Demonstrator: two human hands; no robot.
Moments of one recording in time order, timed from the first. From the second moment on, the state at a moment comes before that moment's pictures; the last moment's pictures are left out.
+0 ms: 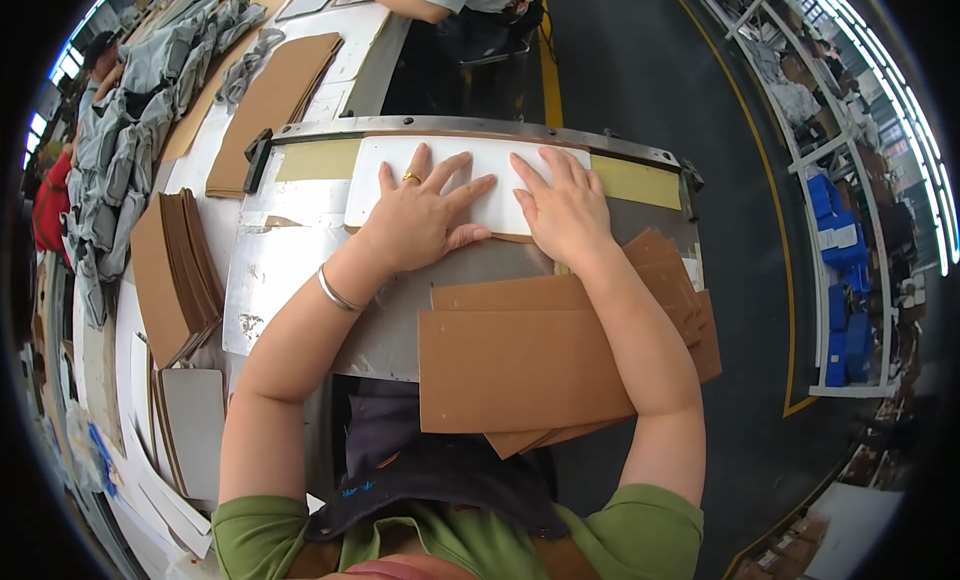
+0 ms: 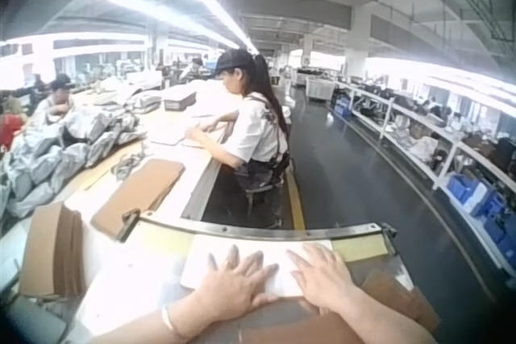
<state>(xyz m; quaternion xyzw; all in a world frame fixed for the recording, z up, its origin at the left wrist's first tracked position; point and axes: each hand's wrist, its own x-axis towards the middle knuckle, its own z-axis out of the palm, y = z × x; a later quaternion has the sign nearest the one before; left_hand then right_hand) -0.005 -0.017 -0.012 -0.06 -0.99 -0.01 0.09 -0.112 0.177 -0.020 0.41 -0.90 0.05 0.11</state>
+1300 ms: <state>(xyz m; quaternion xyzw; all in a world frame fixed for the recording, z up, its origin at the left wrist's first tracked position) 0.020 -0.011 -0.011 -0.09 -0.99 -0.05 0.13 -0.053 0.187 0.060 0.23 -0.81 0.38 -0.38</state>
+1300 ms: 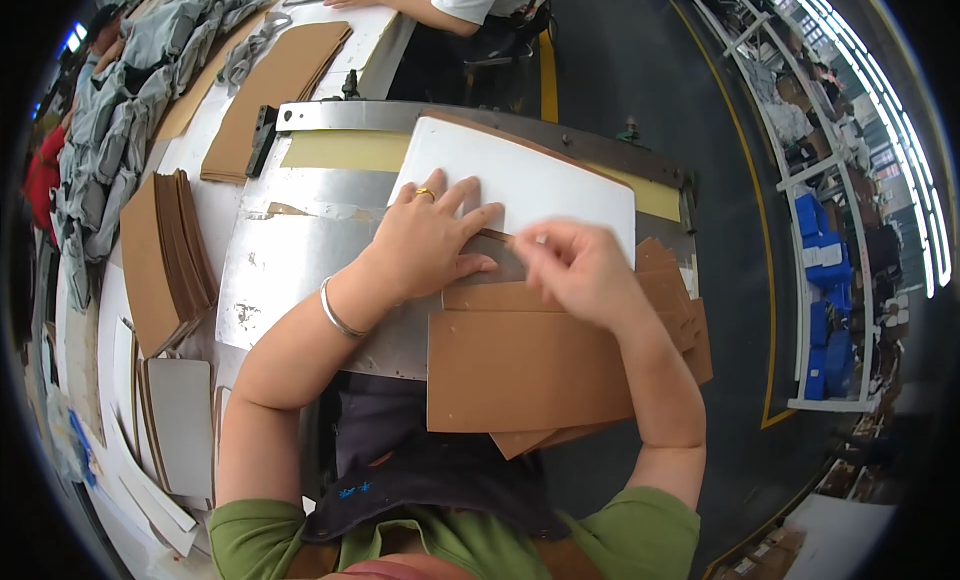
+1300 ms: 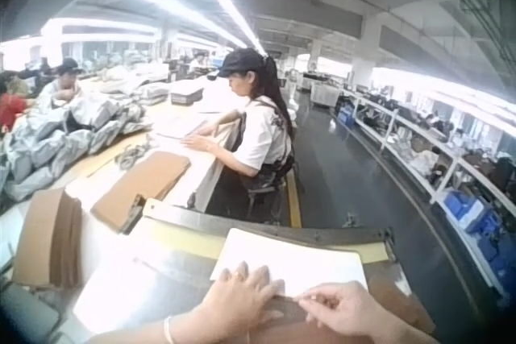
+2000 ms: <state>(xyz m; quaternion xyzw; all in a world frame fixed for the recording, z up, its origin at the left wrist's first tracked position) 0.008 -0.012 -0.003 0.02 -1.00 0.01 0.06 -0.112 0.187 -0.022 0.42 -0.90 0.06 0.10</state>
